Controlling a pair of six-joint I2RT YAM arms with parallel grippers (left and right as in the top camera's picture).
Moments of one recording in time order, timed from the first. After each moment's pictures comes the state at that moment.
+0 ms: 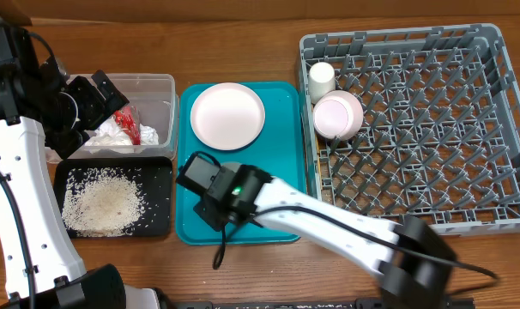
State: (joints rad) left arm 0.30 1.62 1.92 -1.52 0.27 -0.41; right arm 1.07 1.88 1.56 -0.85 0.00 0.23
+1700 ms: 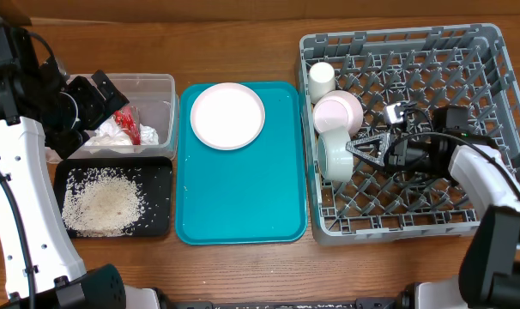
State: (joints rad) left arm 0.30 1.62 1.92 -1.52 0.27 -0.41; right arm -0.18 1.66 0.96 -0.77 -1.49 -0.10
